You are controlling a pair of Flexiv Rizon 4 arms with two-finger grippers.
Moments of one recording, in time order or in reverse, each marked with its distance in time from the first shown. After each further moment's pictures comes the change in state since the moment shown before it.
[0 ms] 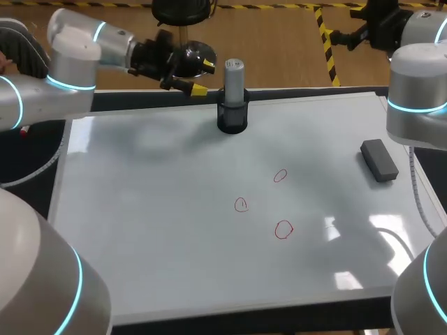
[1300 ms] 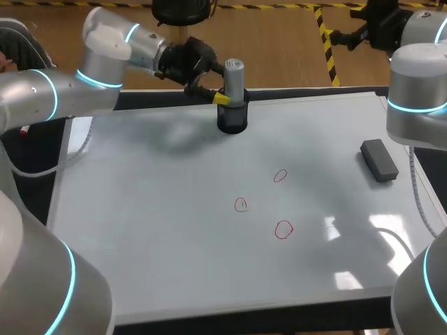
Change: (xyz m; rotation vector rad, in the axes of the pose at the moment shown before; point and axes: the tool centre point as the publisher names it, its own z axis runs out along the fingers) left arm -0.007 0.008 0.060 -0.029 0.125 0.050; right arm 0.000 0.000 0.000 0.000 0.000 0.000
